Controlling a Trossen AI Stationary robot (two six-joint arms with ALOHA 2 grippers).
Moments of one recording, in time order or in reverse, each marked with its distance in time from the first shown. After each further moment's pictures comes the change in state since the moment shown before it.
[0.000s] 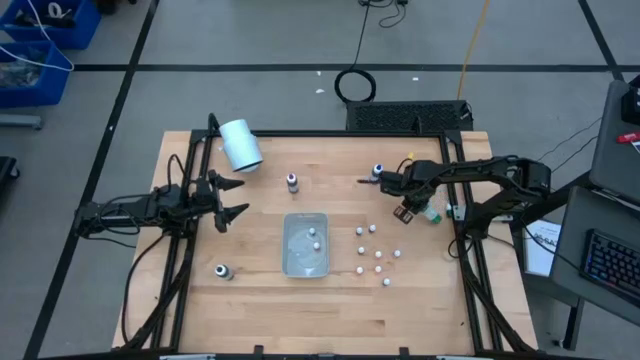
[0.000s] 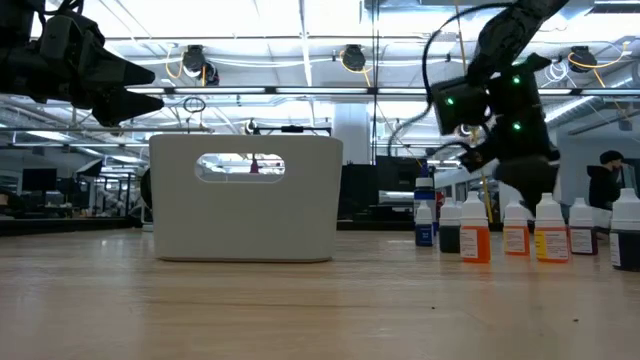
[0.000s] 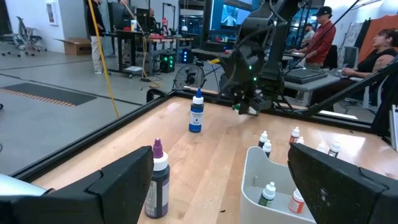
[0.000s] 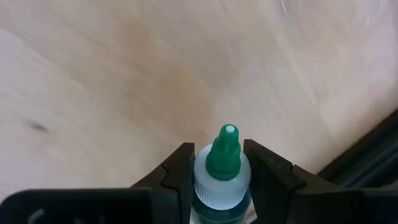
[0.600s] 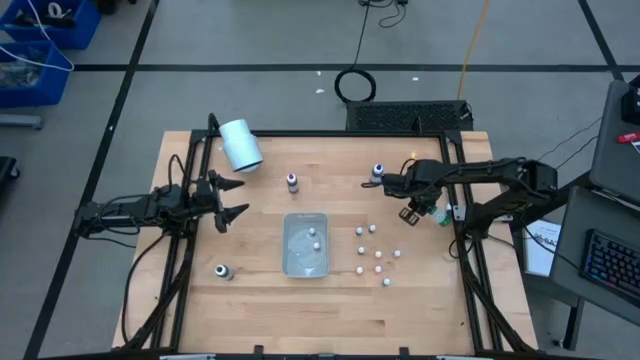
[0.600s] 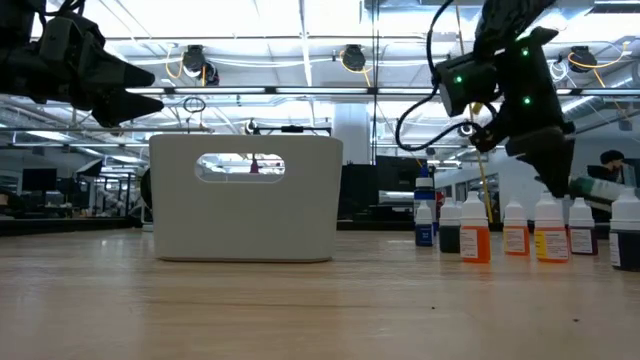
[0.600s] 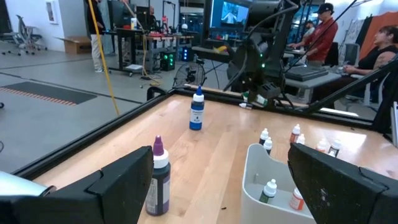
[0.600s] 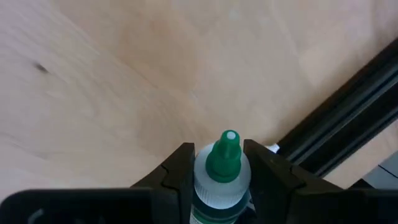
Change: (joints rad) left arm 0.000 0.000 0.000 -0.010 0.000 0.002; right arm 0.046 -0.054 0.058 -0.215 -0.022 0.085
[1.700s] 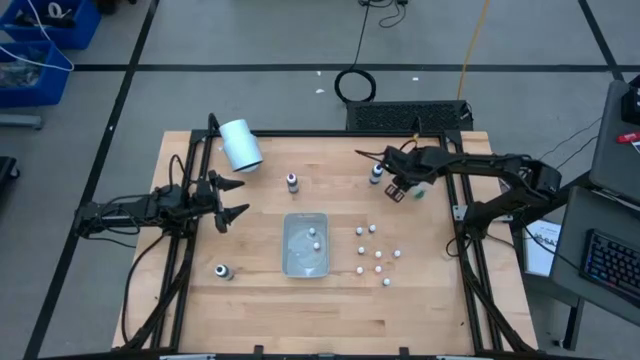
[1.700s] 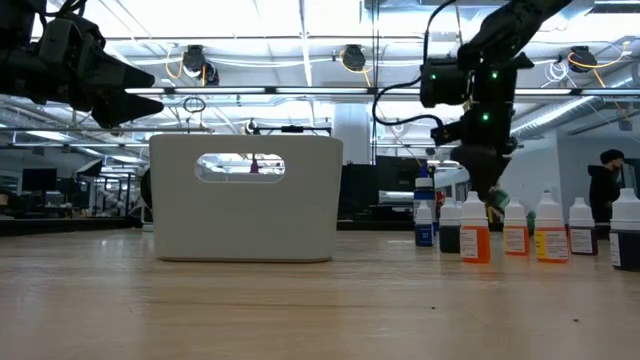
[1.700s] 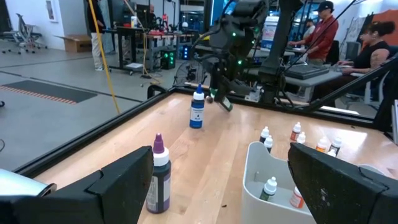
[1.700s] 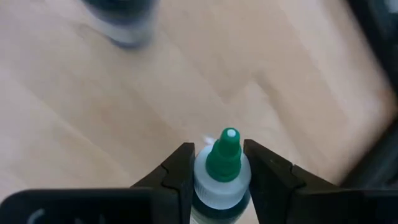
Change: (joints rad) left arm 0.000 0.000 0.000 -0.009 -0.001 -0.001; right arm -0.196 -0.019 -0.007 0.431 0.180 -0.308
